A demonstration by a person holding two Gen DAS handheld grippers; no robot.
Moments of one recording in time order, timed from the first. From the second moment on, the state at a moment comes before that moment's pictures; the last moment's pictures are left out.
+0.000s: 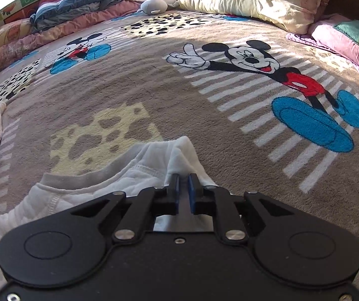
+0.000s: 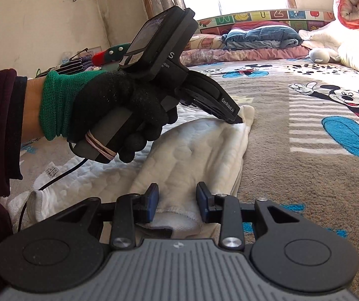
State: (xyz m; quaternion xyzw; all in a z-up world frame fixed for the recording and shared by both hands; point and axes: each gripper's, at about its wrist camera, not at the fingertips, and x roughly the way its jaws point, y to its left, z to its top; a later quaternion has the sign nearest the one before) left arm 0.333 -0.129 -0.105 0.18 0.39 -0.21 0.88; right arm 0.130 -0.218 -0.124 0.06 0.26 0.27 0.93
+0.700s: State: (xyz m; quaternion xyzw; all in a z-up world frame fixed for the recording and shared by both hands) left arm 0.237 -0.105 -0.100 0.14 0.37 -0.19 0.90; right arm 0.084 -0.209 -0.117 0.03 0.23 0.26 0.94
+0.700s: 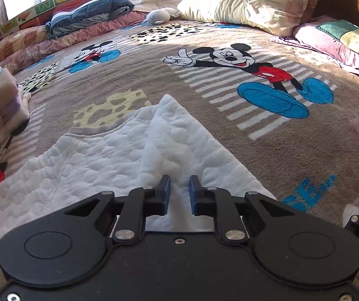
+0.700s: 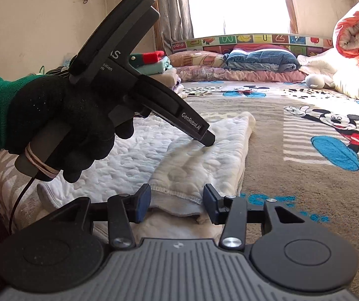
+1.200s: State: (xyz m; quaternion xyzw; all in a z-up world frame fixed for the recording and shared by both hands) left arm 0.152 0.006 -0.074 -0.06 0.32 -0.14 0.93; right arm 0.050 -0.237 -0.074 0.12 0.20 0.28 0.93
